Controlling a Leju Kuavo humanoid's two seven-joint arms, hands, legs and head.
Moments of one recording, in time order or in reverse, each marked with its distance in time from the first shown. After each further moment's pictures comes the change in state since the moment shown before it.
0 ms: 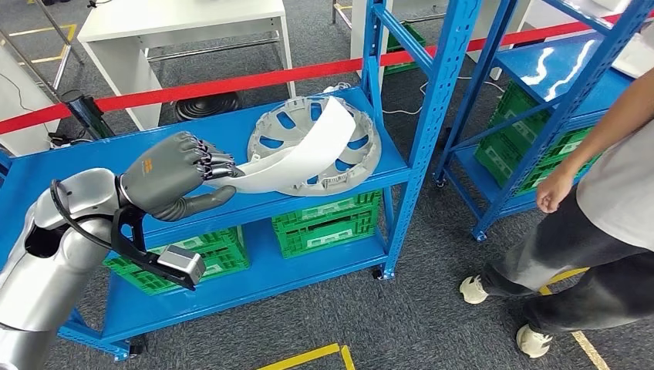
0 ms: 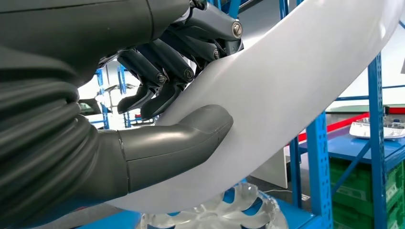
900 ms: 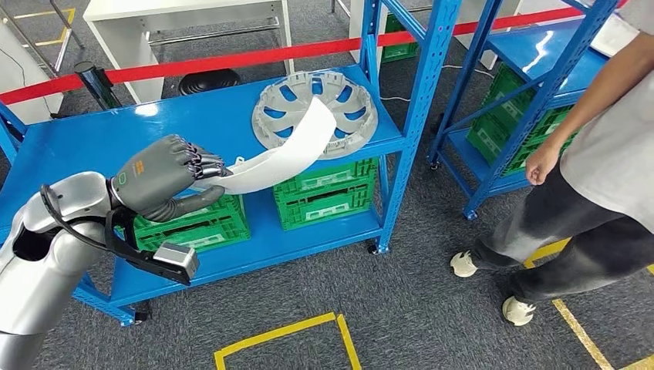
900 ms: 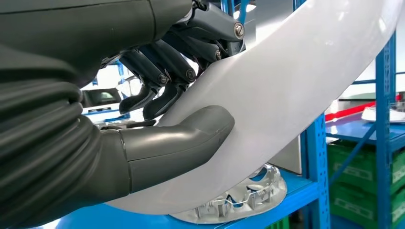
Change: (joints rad) left arm 0.013 0.044 -0.004 -0.004 -0.001 -0.006 0.032; right arm -0.001 0.008 0.000 0.000 0.026 0.004 0.000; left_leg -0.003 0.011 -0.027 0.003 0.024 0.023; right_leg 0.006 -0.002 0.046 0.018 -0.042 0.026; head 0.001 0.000
